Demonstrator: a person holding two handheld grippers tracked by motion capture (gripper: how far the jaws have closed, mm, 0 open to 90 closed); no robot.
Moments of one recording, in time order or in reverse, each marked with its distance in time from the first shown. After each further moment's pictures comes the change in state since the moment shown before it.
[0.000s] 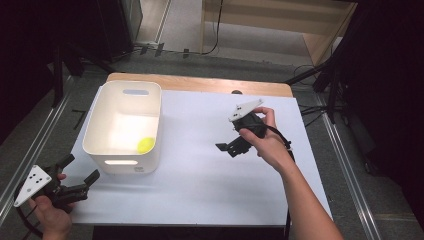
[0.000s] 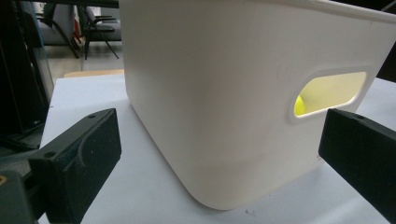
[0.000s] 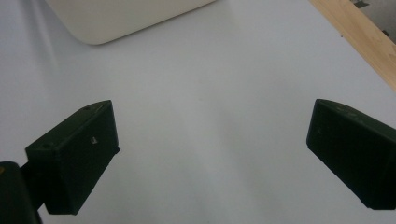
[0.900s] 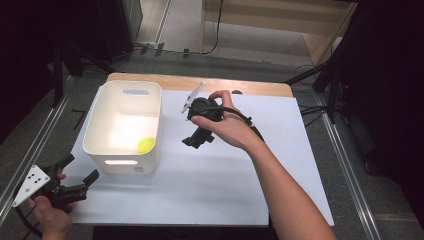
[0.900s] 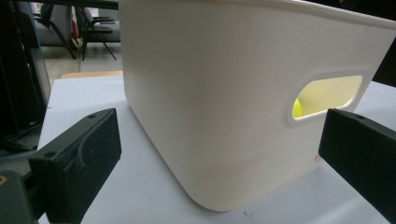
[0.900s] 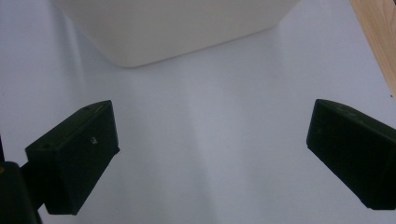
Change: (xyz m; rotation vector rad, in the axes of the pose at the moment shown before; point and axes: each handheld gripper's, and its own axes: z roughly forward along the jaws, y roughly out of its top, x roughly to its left) left arm 0.001 0.000 -0.001 -0.008 -0.007 -0.011; right arm 0.033 0.100 0.042 0.206 0.082 -0.166
